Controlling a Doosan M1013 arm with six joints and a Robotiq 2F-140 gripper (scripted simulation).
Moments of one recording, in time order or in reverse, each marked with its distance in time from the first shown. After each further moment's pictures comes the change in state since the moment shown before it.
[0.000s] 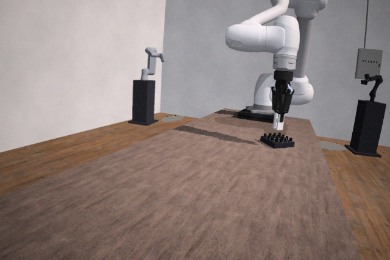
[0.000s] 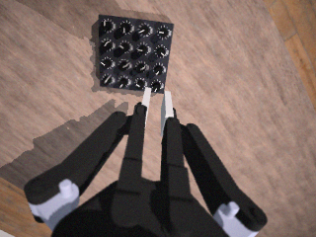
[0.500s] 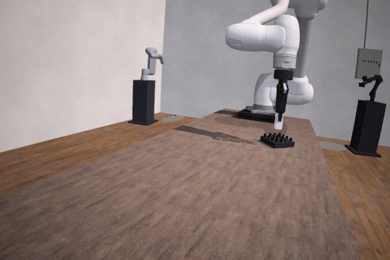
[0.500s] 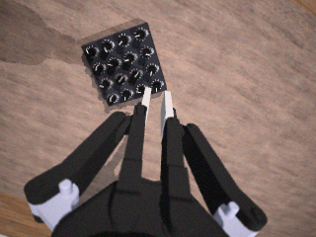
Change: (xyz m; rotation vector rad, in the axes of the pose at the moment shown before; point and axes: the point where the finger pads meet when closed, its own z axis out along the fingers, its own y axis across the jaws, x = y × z) arm 0.000 0.000 -0.003 0.000 0.000 0.418
